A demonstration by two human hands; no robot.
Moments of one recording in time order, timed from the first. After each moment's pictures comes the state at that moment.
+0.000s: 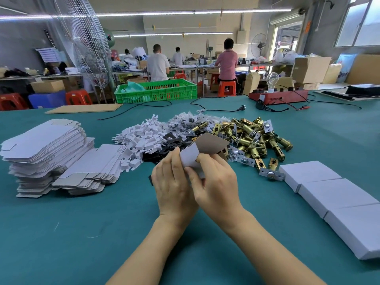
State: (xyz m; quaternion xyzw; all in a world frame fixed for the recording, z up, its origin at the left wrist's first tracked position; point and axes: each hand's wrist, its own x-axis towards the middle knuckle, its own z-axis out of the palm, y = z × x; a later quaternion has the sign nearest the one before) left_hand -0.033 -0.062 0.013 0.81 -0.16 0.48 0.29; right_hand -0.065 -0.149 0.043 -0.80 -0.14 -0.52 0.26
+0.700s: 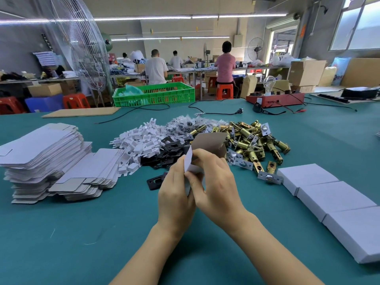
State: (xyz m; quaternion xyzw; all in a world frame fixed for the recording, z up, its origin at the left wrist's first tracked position) left_hand -0.040 -0.060 0.018 0.77 -0.26 0.41 0.41; right_hand -0.071 -0.153 0.052 -0.80 -0.19 -0.48 0.29
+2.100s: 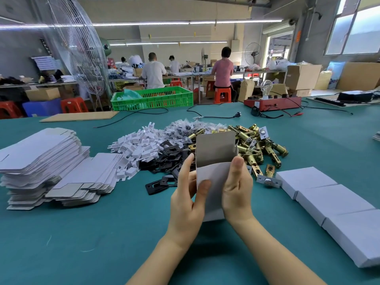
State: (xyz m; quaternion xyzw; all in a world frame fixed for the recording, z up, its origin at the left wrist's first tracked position) left_hand -0.050 -0.074 0.012 0.66 -0.32 0.26 0.63; right_hand -0.054 -0.174 0.035 -0.66 -0.01 -0.45 0.60
